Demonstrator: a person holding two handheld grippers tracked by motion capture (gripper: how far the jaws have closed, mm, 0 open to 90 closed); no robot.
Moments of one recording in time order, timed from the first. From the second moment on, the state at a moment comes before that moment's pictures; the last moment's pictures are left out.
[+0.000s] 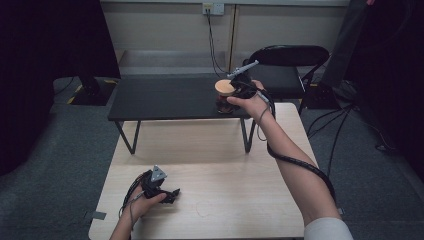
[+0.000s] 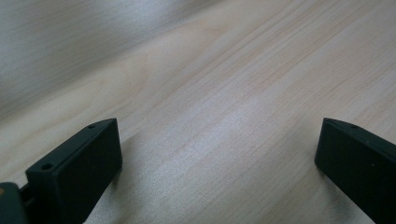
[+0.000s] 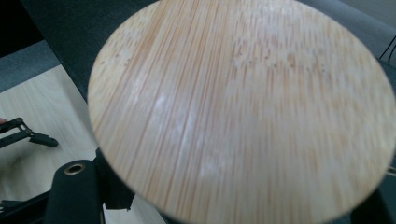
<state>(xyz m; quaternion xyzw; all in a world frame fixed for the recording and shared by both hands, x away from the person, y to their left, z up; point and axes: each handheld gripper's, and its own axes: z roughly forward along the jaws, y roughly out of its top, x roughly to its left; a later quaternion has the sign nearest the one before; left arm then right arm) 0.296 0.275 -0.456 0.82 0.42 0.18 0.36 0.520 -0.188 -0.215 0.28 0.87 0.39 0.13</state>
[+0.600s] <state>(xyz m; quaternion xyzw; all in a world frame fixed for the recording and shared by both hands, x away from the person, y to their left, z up) 0.296 0.275 -0.456 0.82 0.42 0.18 0.36 0.515 -0.191 -0.215 0.27 0.87 0.40 0.13</state>
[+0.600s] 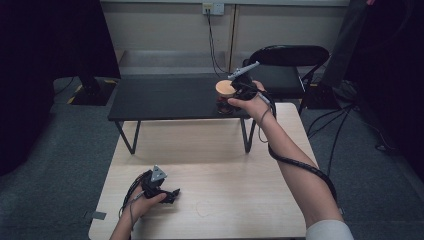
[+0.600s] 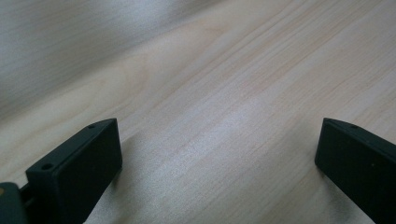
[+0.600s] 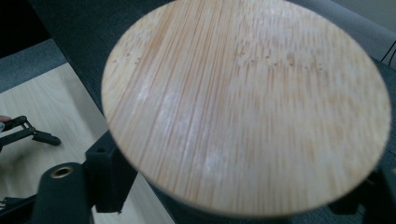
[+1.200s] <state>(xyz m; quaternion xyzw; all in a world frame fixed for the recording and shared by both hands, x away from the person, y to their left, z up) 0.295 0.275 -0.457 0.82 0.42 0.18 0.36 0.479 -0.231 -0.229 0.24 0.87 0.42 0.12</state>
